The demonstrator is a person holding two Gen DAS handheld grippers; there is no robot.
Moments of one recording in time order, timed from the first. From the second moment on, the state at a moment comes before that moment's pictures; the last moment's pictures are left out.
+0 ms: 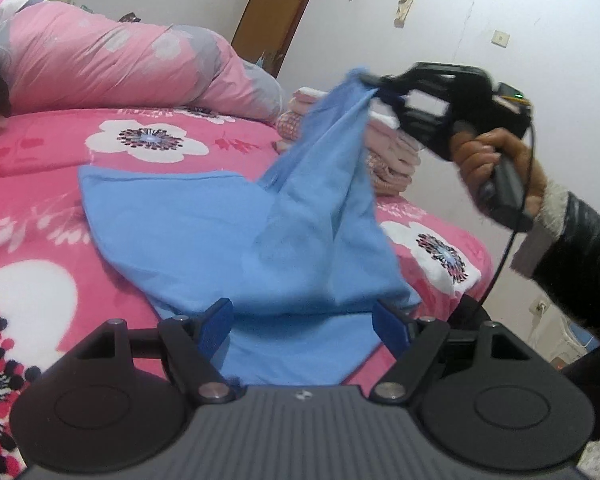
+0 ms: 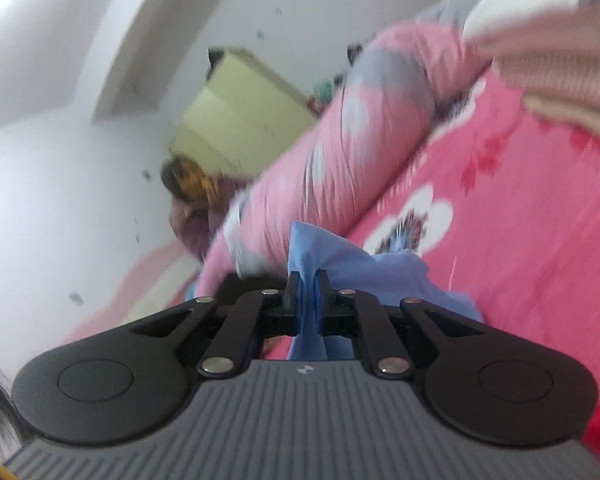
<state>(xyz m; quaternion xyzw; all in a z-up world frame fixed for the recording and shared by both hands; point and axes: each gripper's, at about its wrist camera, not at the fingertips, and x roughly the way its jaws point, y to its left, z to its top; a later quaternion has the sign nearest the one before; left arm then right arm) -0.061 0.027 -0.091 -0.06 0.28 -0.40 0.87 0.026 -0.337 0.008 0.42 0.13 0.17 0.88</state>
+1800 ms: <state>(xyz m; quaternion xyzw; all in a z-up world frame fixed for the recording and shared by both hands) -0.034 0.009 -0.100 -0.01 0.32 -0.28 0.90 0.051 -0.332 0.072 0.24 0.15 0.25 0.93</state>
